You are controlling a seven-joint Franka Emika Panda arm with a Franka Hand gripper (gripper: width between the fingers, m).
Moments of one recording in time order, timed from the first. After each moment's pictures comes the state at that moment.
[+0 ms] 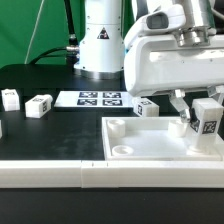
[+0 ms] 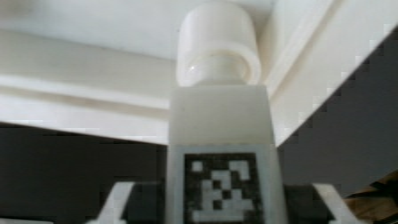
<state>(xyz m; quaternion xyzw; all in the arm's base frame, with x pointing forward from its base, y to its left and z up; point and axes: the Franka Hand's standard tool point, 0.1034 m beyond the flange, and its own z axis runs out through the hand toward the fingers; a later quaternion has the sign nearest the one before) 0.621 0.116 0.073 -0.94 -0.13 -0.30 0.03</state>
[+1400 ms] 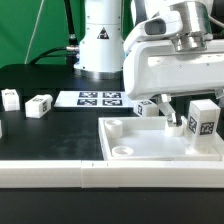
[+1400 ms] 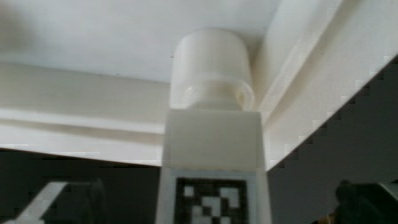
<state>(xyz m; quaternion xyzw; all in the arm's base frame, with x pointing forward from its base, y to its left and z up) 0.615 0.116 0.069 -0.95 -0.13 -0.29 0.04</state>
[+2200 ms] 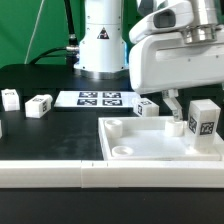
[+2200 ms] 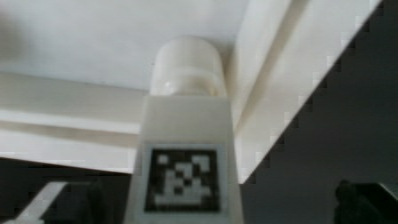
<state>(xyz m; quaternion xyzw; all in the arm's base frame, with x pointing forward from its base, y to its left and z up) 0.625 0.123 0.080 -0.98 -0.13 -0.14 0.05</state>
